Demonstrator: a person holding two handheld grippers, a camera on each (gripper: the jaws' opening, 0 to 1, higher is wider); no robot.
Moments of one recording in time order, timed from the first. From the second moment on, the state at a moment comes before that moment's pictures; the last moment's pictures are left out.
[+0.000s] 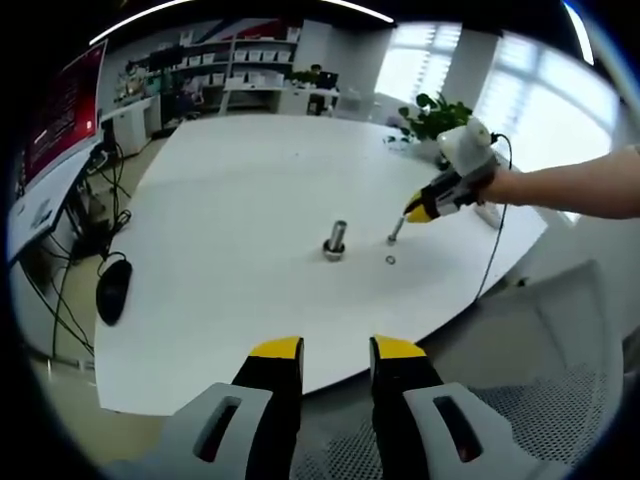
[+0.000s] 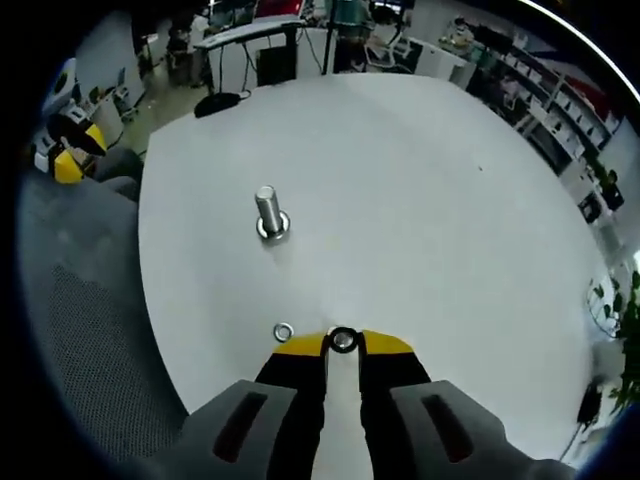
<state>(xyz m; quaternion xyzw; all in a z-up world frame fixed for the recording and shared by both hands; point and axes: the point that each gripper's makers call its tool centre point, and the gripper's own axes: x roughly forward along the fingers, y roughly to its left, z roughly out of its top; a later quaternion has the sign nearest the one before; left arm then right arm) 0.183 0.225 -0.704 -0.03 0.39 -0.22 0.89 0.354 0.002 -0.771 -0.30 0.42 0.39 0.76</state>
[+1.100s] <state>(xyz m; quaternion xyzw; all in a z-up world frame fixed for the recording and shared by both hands) 0.183 0.225 -0.704 -0.03 0.39 -0.22 0.89 0.359 0.003 -0.808 -0.32 0.47 0.40 0.72</state>
